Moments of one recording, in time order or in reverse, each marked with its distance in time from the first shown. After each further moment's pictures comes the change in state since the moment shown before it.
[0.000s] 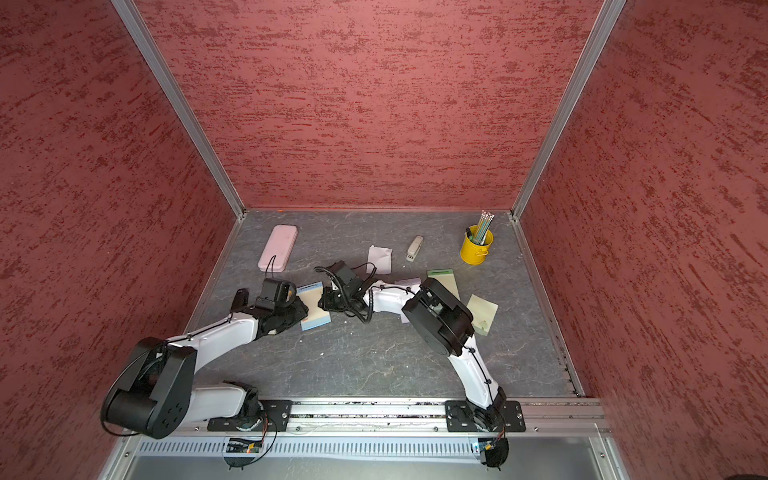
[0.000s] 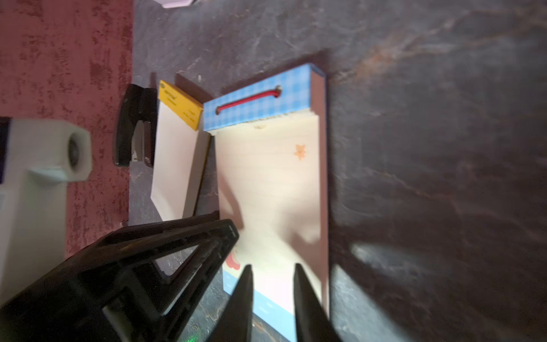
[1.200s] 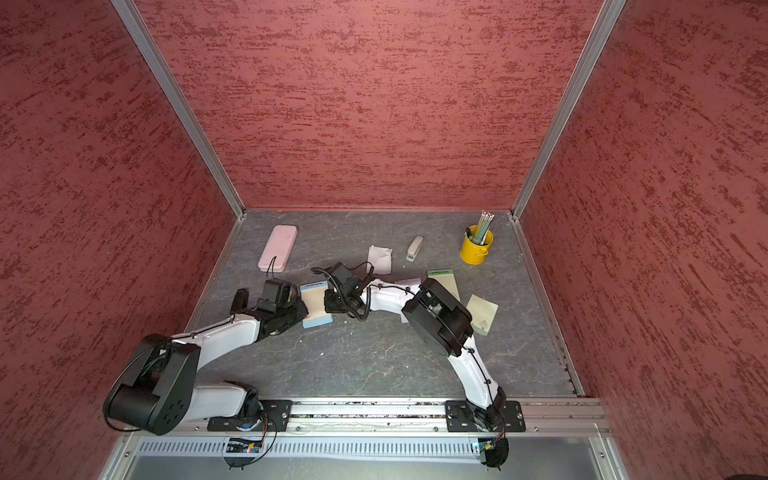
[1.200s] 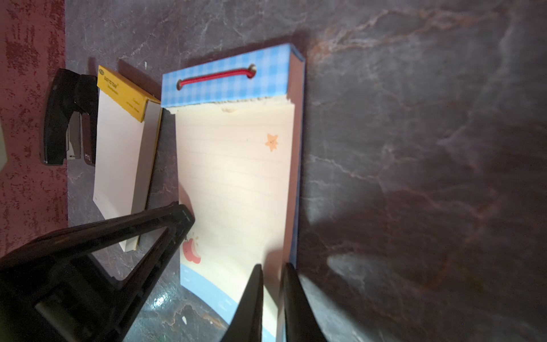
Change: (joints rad) left arm -0.015 0.024 -0.023 0.080 -0.016 -0.020; right arm 0.011 0.002 0.050 -0.150 0.076 -0.057
